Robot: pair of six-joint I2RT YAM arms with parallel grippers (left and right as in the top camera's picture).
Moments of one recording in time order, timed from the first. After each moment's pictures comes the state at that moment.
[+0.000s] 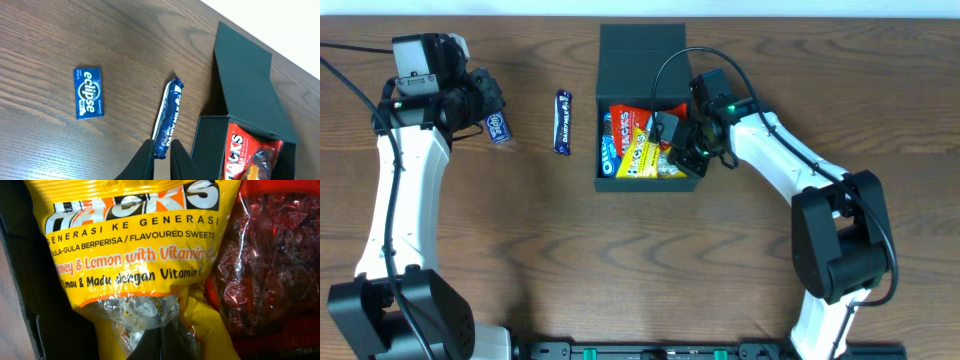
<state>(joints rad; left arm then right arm) 0.15 1.62 1.40 -0.67 0.28 -0.35 0.37 2.00 1.41 -0.71 -0.39 -0.77</state>
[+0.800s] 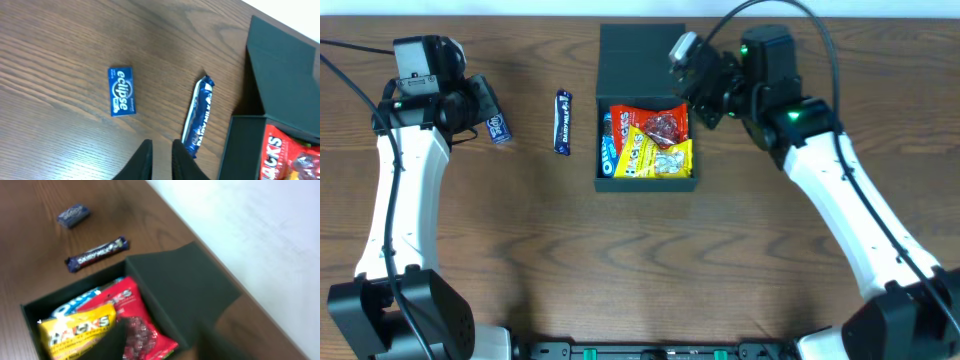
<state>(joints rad) 0.15 1.62 1.40 -0.71 0.15 -0.27 0.31 1.62 1.41 -0.38 -0.41 -0.49</state>
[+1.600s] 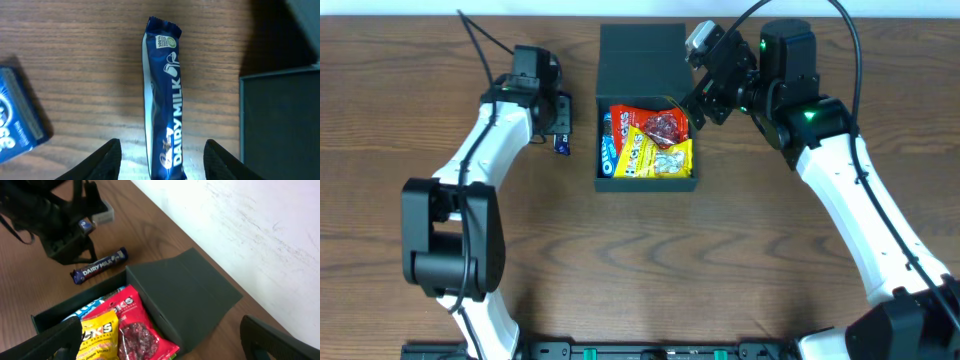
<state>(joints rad) -0.13 1.96 1.40 -0.57 0.01 -0.10 0.28 1.61 1.41 -0.37 -0.48 -0.43</state>
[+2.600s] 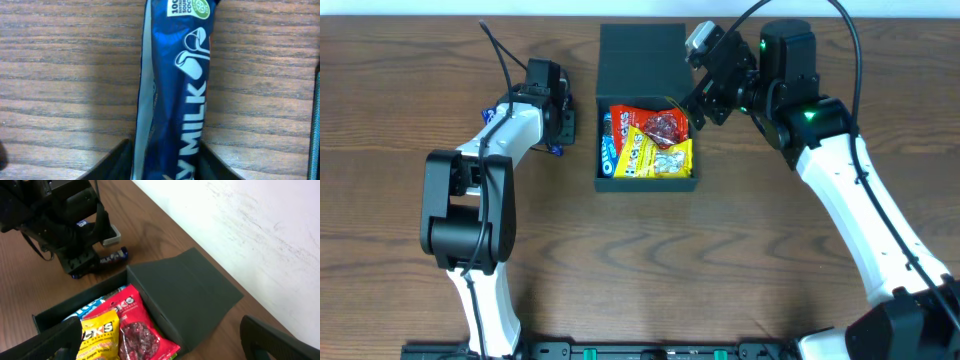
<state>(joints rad) -0.13 2.10 1.41 -0.52 -0.02 -0.09 0.28 1.61 1.41 -0.38 -0.48 -0.43</state>
